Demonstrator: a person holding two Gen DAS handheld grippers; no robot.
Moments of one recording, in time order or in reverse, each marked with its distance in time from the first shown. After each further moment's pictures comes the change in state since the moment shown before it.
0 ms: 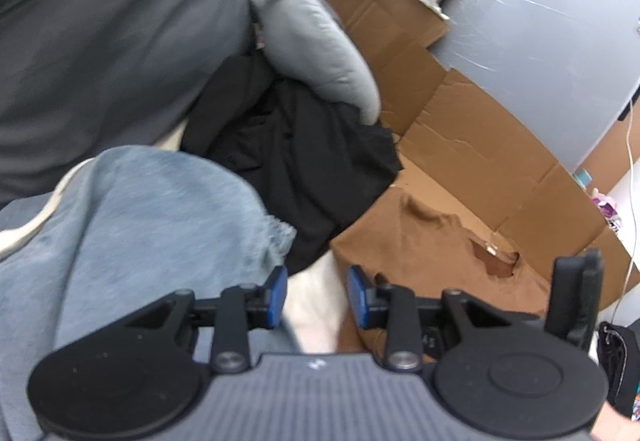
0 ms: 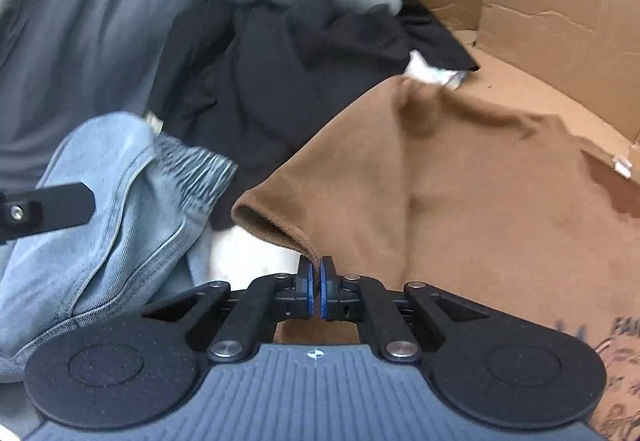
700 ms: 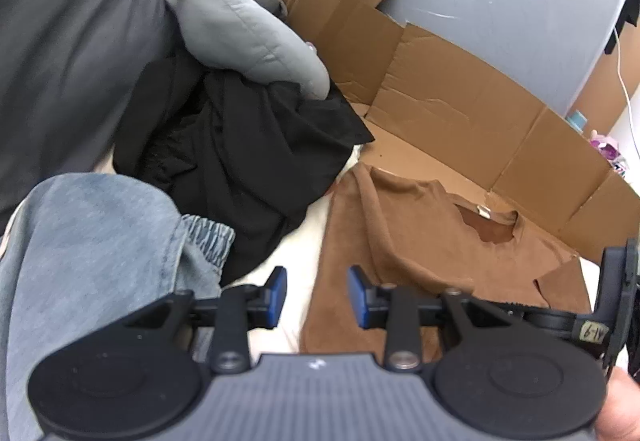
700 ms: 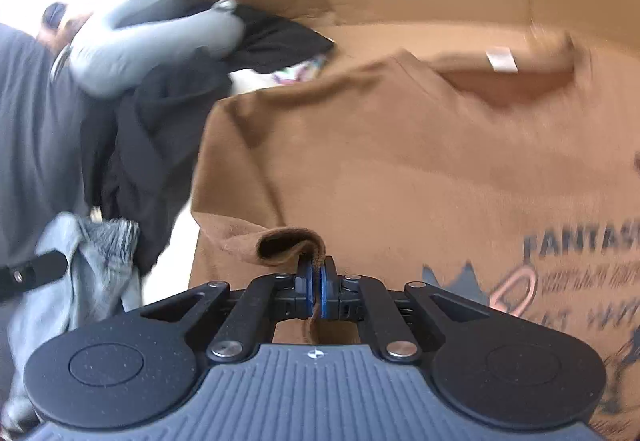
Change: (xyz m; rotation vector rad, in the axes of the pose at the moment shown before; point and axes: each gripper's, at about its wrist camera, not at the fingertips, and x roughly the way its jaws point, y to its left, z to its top) left arm 0.032 -0.058 -0.001 0.153 0.055 0.040; right arm -0.017 -0.135 -0.047 0.436 -0.063 0.072
